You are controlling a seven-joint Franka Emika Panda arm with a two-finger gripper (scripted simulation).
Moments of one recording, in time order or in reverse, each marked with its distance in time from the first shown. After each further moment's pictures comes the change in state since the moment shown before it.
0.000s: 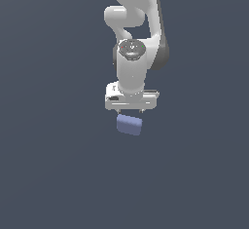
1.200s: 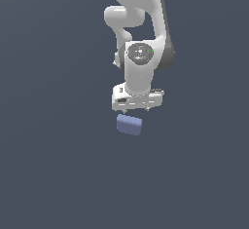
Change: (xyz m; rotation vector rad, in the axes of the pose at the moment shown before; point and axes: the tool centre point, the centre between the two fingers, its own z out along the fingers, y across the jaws) arm -0.013 -0.026 0.012 0.017 -0.042 -0.079
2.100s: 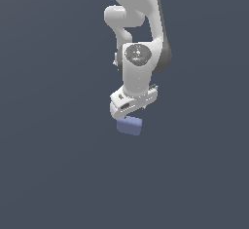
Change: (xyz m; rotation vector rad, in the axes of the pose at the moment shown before) arm 0.008 0.010 0.001 -0.021 0.019 -0.396
